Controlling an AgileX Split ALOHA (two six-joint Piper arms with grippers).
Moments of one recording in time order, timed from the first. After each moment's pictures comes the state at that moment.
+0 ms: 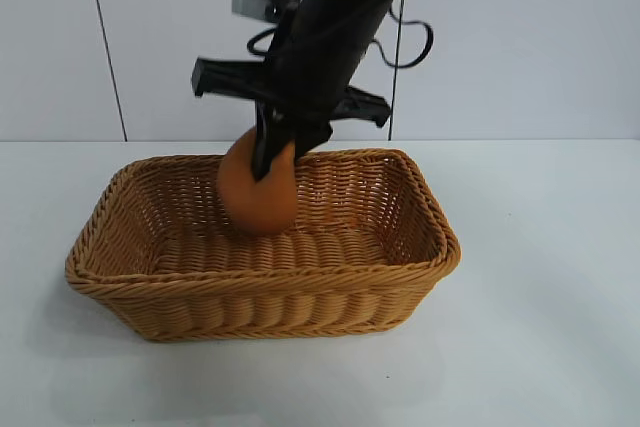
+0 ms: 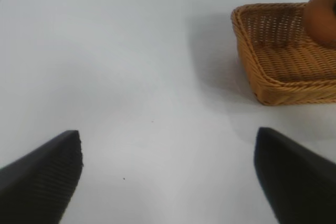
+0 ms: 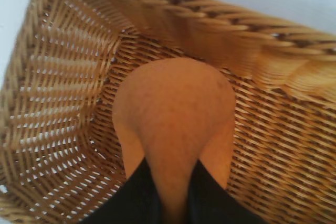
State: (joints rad) left arm -0.02 0.00 -0.50 0.00 1.07 -0.01; right arm 0.64 2.16 -1.67 0.26 0.83 0.01
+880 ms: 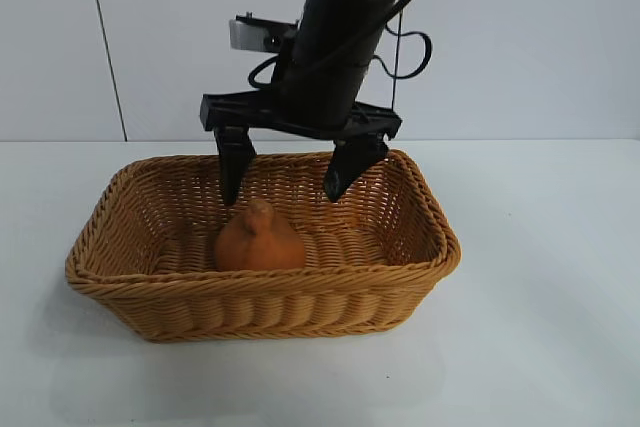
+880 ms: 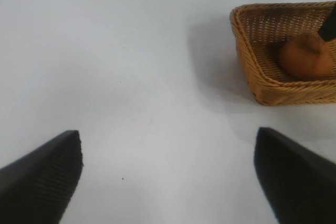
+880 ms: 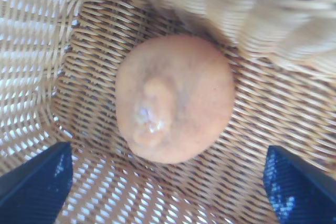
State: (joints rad) left arm -0.02 0.00 -0.50 0.00 1.07 -0.01; right arm 0.65 2.09 -1.69 0.14 0.94 0.05
